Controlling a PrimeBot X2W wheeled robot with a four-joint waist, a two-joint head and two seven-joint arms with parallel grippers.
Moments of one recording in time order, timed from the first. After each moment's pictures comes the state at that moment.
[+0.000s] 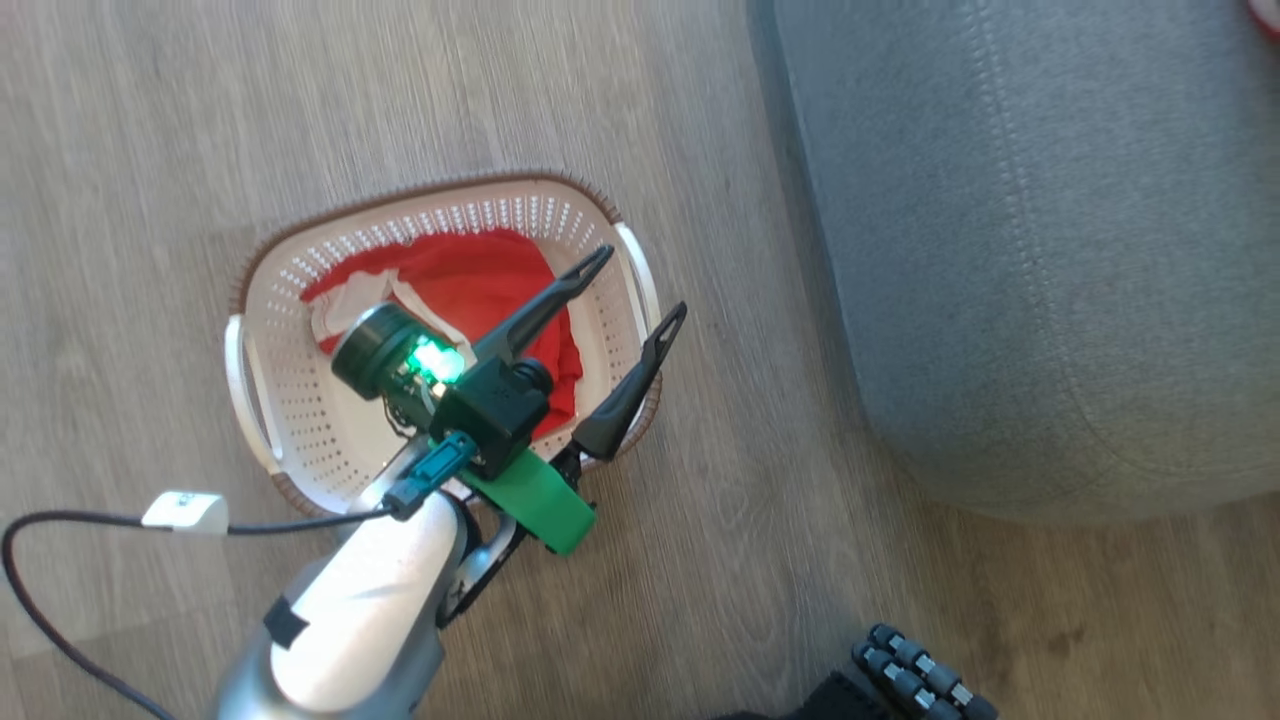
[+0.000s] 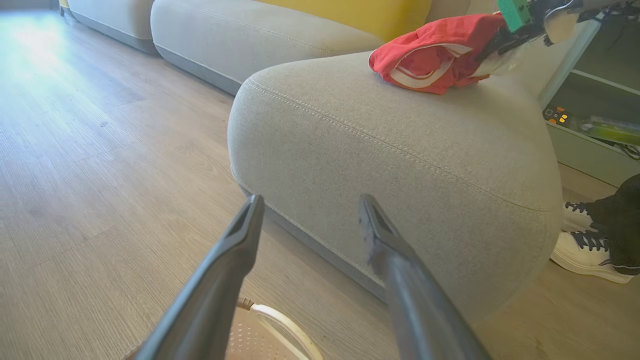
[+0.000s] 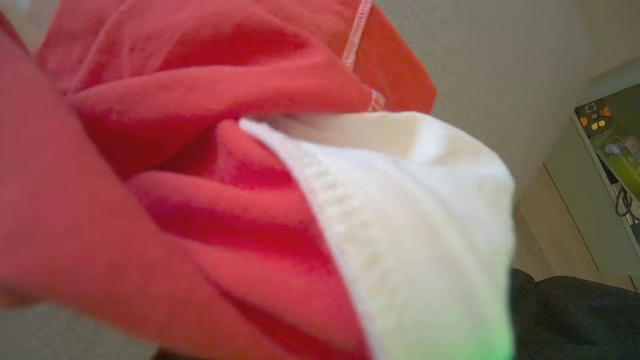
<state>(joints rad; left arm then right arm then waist) -0.45 0.18 -0.58 0.14 -0.18 -0.13 -0.26 -1.22 -0.40 -0.89 1.12 -0.65 0.13 0.38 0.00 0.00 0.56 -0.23</state>
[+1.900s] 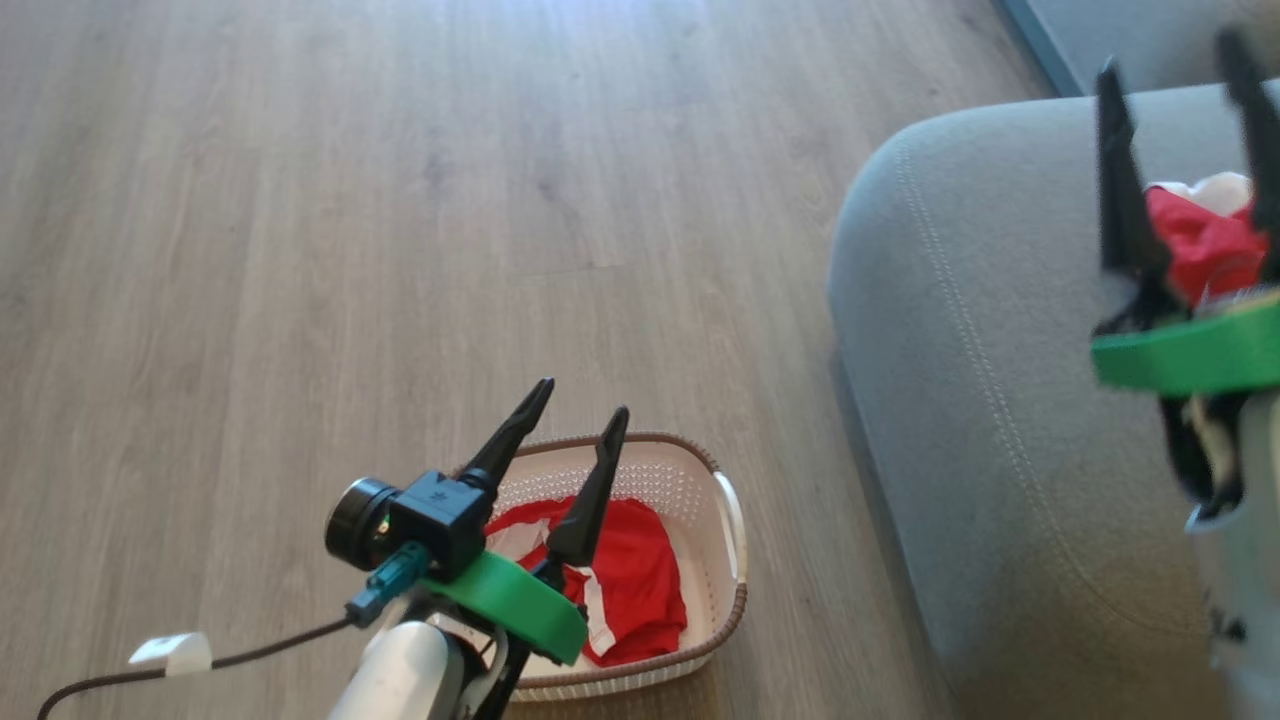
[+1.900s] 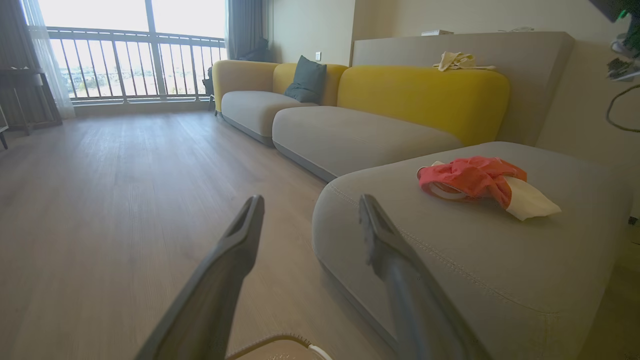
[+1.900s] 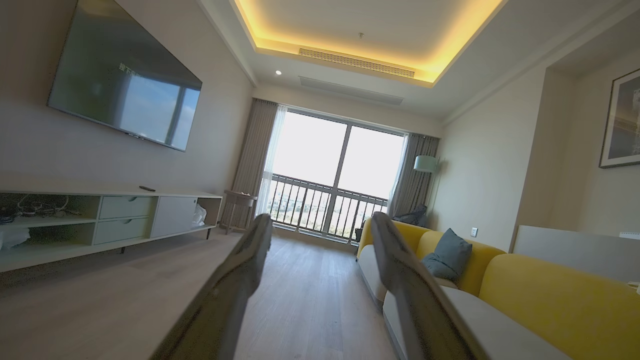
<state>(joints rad) -0.14 0.05 -0.41 0.12 -0.23 -0.10 -0.26 -0.42 -0.28 0.02 0.03 0.14 0.13 -0.26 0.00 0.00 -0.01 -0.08</state>
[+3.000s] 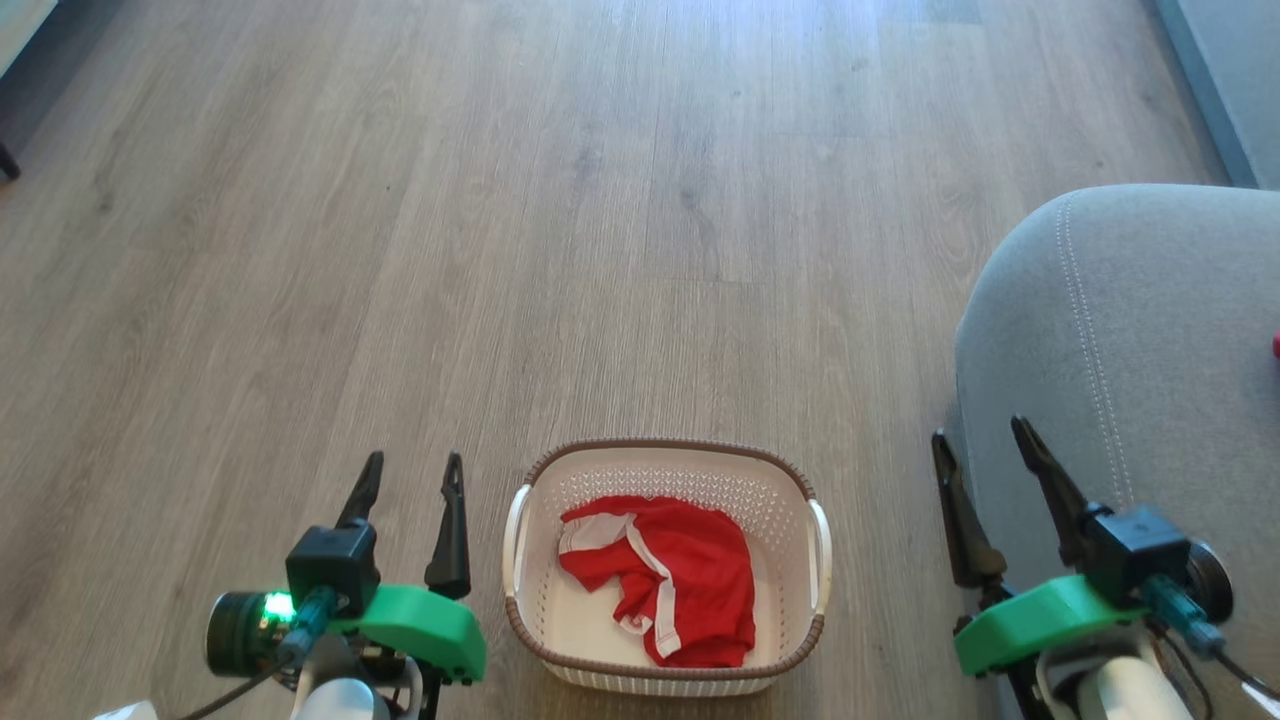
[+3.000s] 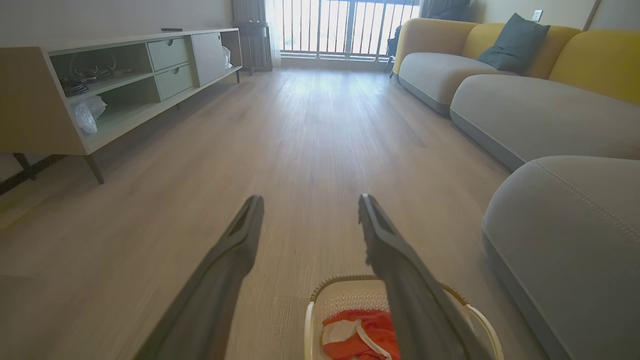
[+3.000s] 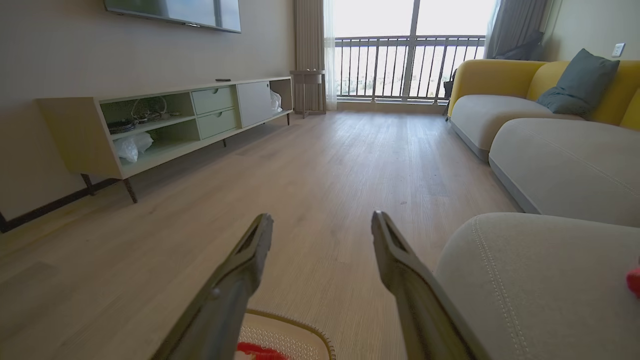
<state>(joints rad) -0.04 0.05 -0.22 0.22 -0.18 0.13 -0.26 0.01 -0.07 0.04 0.15 0.11 0.13 -0.26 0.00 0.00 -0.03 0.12</state>
